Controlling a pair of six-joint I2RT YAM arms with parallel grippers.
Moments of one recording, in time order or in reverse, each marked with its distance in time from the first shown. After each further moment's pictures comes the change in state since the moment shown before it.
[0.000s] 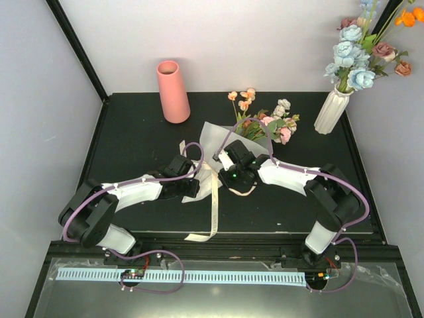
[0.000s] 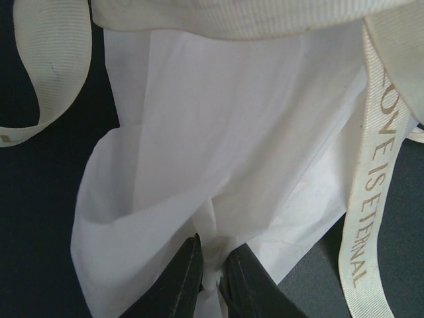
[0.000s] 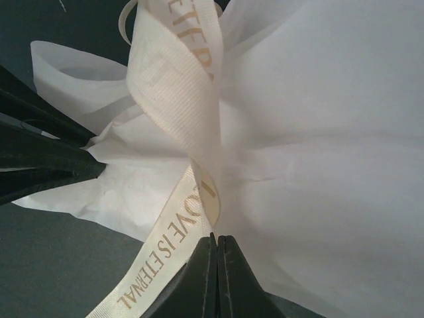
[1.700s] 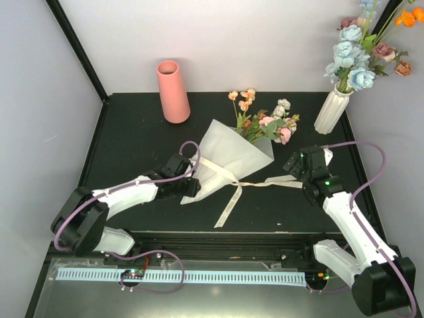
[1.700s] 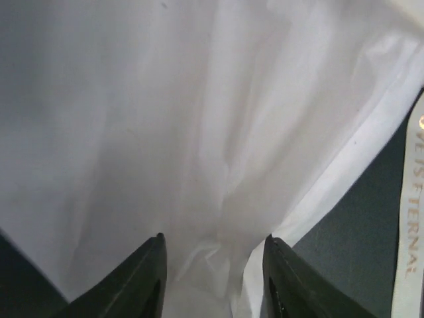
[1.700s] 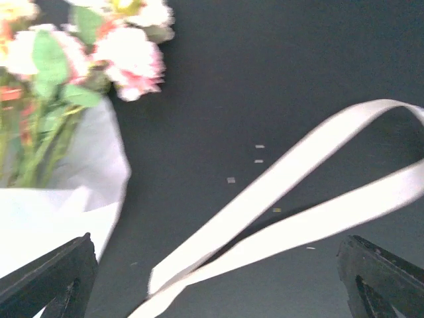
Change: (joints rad) left arm 0.000 -0.065 0.007 -0.058 -0.008 0.012; right arm -0.511 -0.747 -0.327 -0.311 0.546 0.665
